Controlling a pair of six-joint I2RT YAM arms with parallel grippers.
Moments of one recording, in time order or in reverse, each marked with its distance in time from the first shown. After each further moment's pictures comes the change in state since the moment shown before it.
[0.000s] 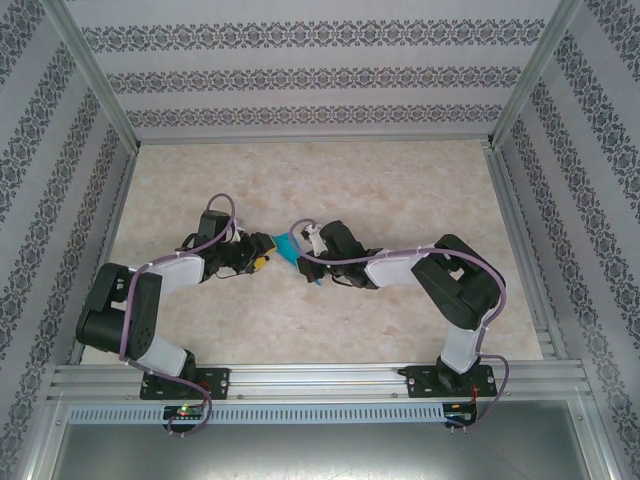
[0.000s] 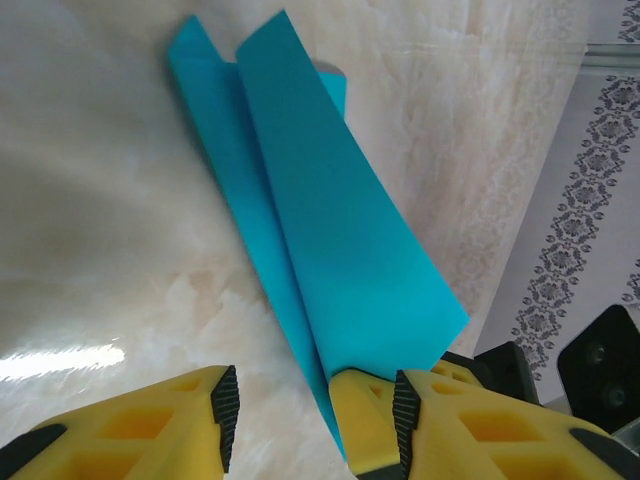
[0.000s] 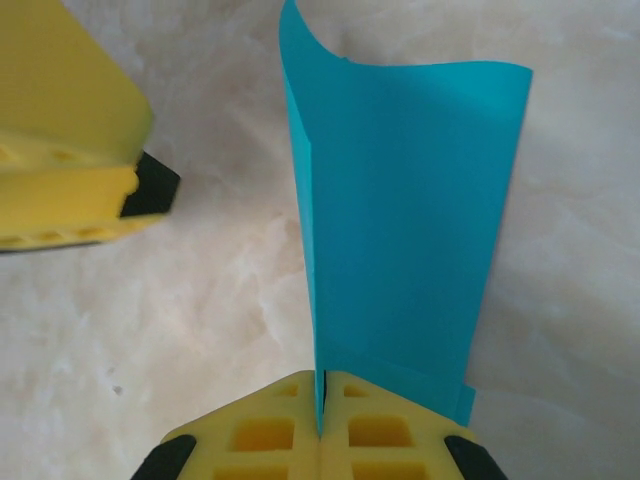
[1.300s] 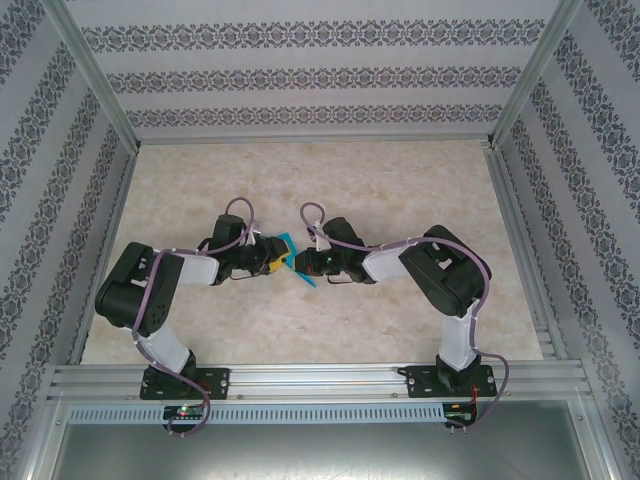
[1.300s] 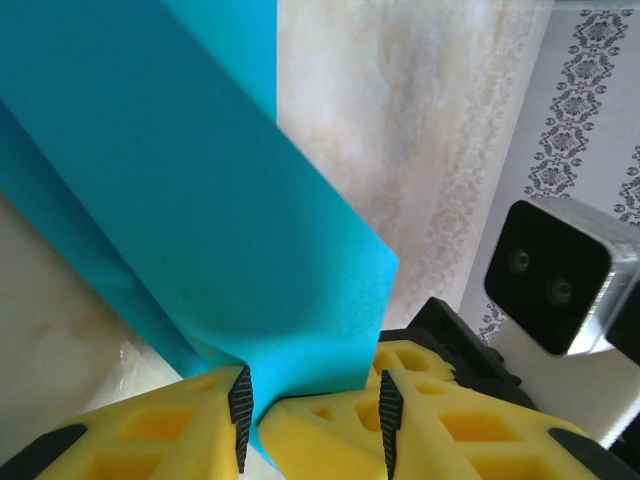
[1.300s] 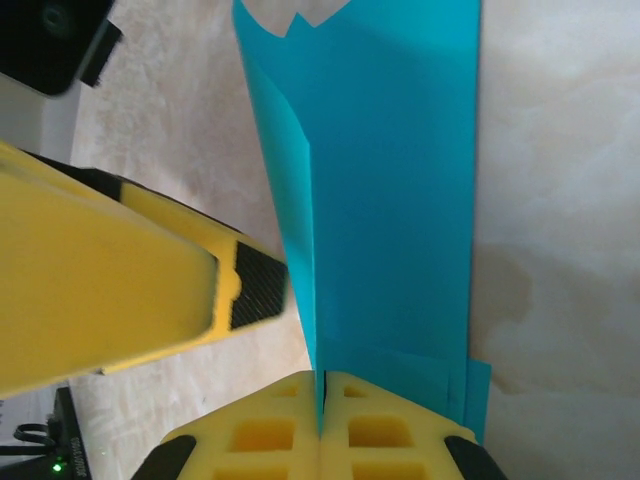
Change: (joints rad) left arm -0.072 0.165 -0.021 0.273 0.070 -0.056; right arm -0.059 0.111 0.024 0.101 -0.222 0.360
